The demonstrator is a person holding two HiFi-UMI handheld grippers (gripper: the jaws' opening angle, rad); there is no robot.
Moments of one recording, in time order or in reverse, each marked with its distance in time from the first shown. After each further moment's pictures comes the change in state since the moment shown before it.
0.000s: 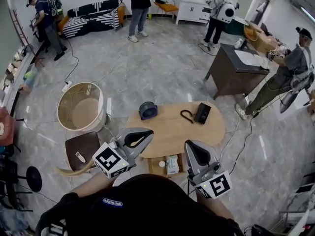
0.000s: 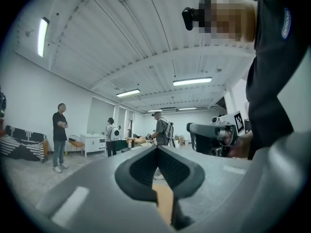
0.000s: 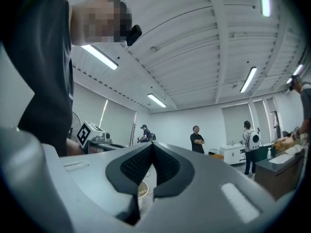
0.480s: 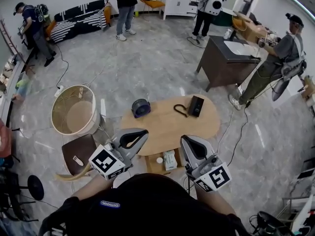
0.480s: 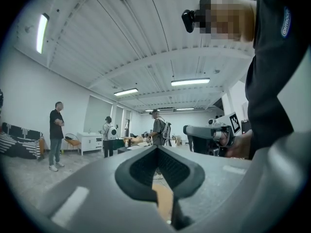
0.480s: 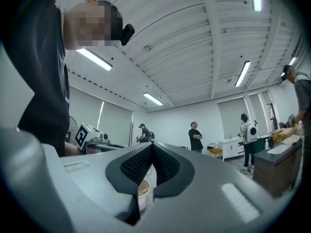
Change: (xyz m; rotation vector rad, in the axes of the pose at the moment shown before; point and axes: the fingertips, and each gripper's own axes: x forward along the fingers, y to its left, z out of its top) left arm 0.007 -0.012 -0.008 -0.009 0.006 -0.035; right arm -0.012 -0.011 -0.014 0.075 0.029 -0.024
